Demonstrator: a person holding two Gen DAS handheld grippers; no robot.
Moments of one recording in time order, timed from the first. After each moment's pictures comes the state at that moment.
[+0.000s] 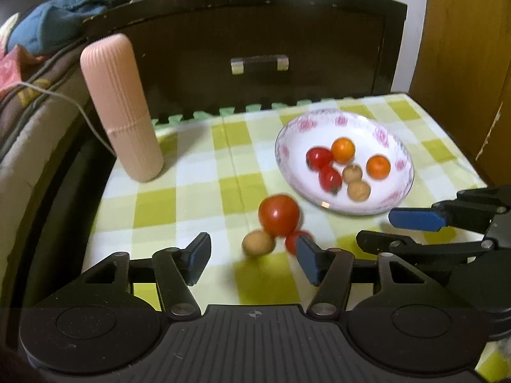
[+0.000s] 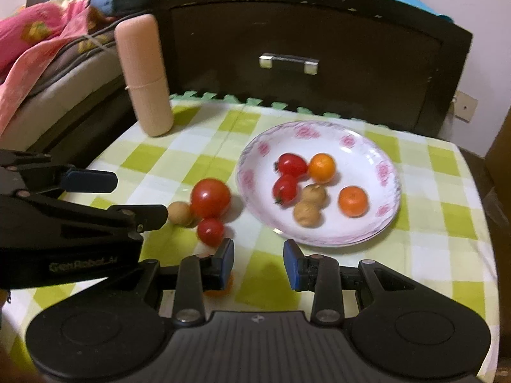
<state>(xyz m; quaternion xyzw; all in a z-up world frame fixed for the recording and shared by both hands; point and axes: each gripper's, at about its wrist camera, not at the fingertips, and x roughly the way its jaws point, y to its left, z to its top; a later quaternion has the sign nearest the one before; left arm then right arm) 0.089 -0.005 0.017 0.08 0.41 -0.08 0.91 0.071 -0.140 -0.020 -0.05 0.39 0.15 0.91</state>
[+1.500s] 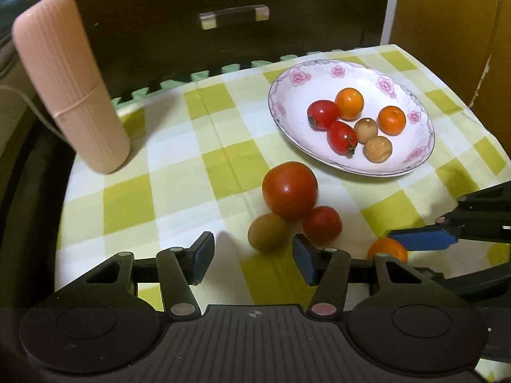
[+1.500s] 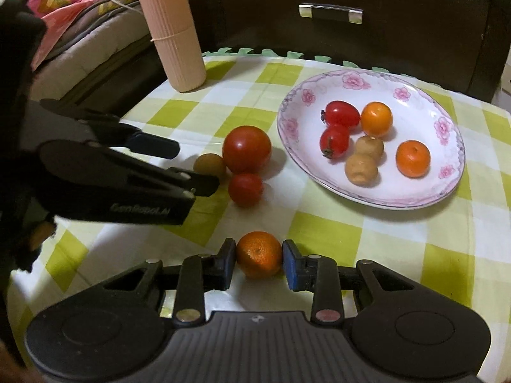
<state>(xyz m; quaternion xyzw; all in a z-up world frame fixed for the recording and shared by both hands) 0.133 0.000 -0.030 0.13 0.45 -0.14 0.87 0.083 -0.133 -0.060 -0.03 0.44 0.22 0.87</state>
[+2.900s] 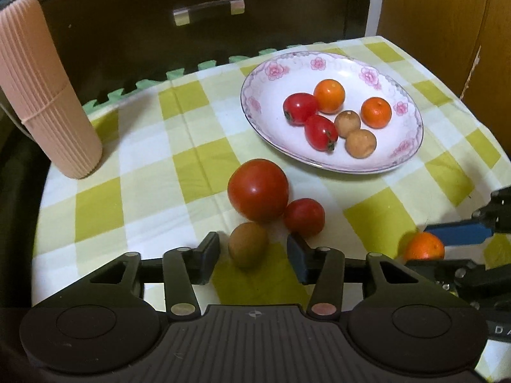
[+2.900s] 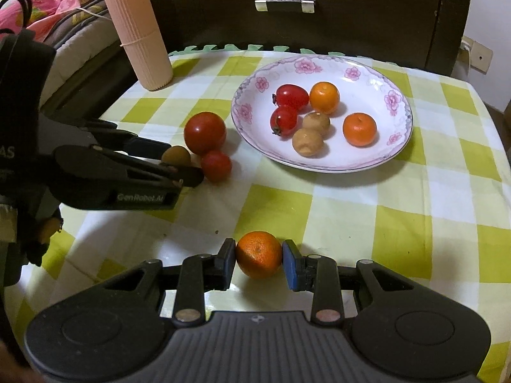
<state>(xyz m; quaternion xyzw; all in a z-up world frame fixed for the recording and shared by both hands) 0.135 -0.012 -0.041 0.12 0.45 -0.16 0.87 0.066 -0.162 -0.051 -0.01 0.46 0.17 0.87</state>
